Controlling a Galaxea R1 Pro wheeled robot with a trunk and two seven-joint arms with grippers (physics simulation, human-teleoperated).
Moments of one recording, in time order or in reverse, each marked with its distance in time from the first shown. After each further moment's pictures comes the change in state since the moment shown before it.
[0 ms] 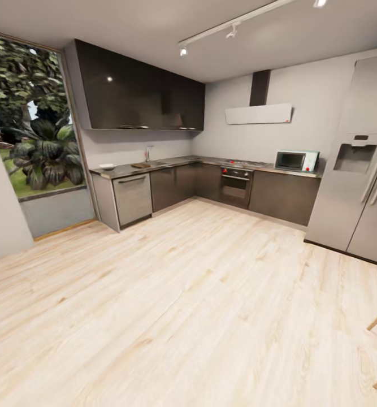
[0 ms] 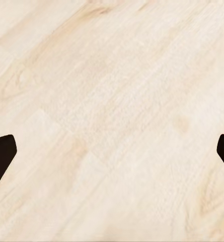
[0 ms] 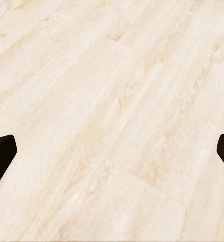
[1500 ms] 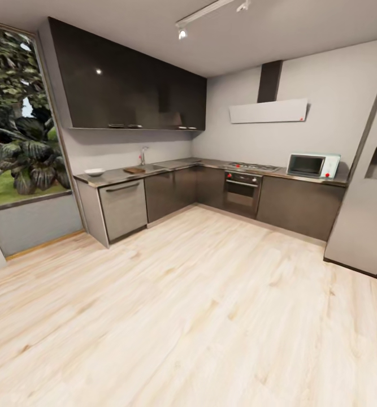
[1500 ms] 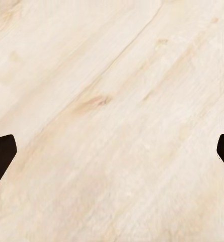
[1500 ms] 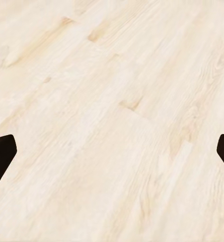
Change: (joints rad) left arm 0.000 0.000 0.000 0.000 0.000 0.000 0.000; right arm 0.000 0.000 0.001 0.000 0.000 -0.001 -0.001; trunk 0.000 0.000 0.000
